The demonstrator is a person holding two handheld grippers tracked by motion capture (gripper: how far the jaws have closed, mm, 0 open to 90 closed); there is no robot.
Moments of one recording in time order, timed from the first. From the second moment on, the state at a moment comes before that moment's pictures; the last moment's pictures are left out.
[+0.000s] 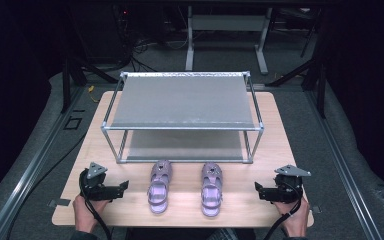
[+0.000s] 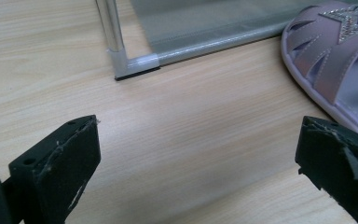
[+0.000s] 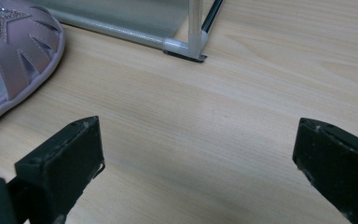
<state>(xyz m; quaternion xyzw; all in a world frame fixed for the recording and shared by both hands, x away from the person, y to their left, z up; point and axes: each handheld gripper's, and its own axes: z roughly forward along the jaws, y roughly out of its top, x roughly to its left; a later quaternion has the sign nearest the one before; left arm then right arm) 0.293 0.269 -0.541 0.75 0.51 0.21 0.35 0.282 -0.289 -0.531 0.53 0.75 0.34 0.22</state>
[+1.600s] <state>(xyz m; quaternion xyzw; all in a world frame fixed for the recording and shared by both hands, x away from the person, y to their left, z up) 0.256 0.189 -0.510 0.78 0.45 0.18 0.40 0.286 -0.274 -0.535 0.53 0.76 0.33 0.19</state>
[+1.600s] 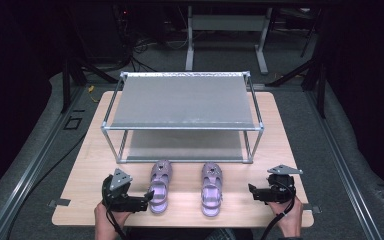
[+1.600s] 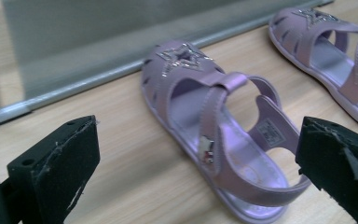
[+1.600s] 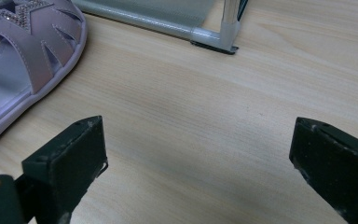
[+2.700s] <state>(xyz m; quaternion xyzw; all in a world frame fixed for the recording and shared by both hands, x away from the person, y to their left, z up) 0.260 0.141 -0.547 0.80 0.44 0.20 0.36 0.288 -0.274 -0.539 0.53 0.76 0.33 0.18</state>
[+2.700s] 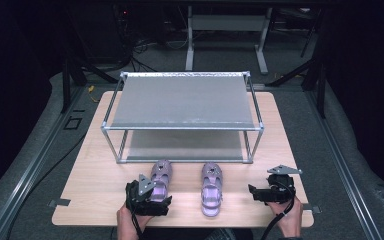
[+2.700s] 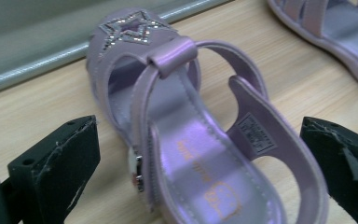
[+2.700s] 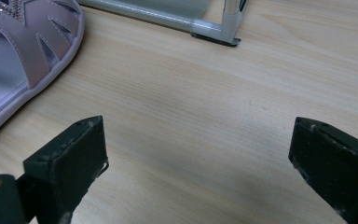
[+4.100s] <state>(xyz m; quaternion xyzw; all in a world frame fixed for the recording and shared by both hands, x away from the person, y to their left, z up) 0.251 0.153 -0.568 0.78 0.46 0.22 0.37 0.288 -0.274 -0.547 0.54 0.76 0.33 0.18</state>
